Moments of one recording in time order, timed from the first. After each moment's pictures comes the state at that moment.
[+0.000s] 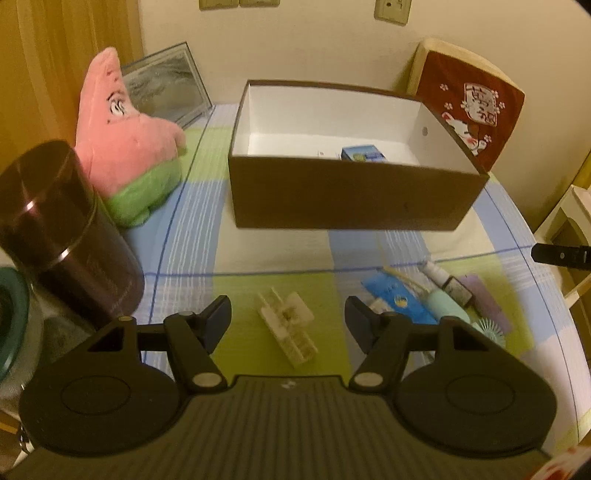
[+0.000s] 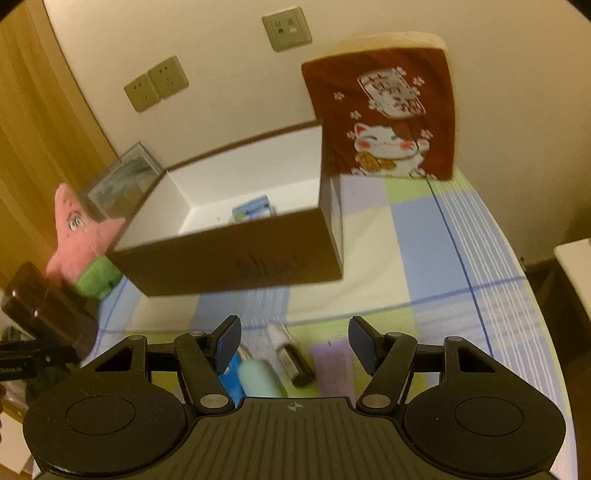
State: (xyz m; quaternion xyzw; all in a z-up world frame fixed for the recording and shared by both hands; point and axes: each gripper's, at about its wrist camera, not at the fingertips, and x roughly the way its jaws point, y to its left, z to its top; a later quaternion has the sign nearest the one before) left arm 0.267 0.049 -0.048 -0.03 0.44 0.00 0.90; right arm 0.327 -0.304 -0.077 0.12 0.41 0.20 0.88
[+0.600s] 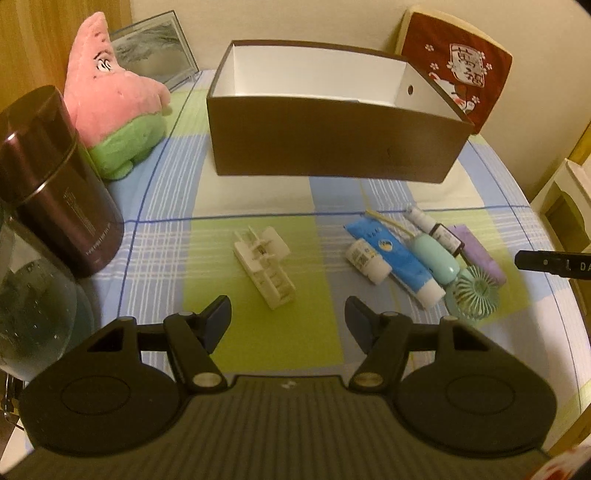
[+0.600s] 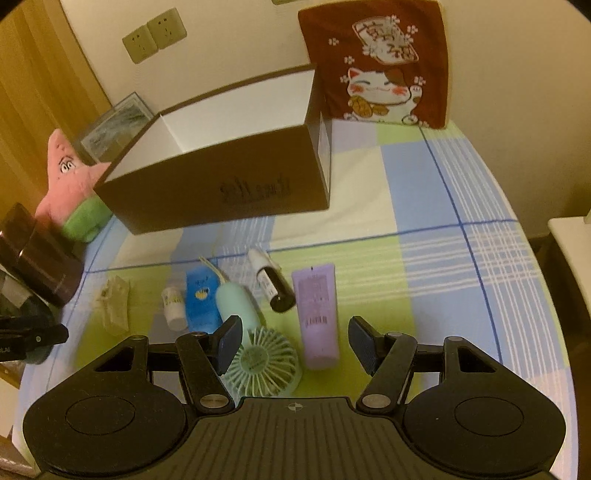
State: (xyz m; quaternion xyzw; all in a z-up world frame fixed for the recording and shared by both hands) left arm 0.238 0.027 -0.078 -0.03 0.47 -0.01 0.88; right arm 0.300 -0.309 -0.116 0.09 0.45 0.20 0.86
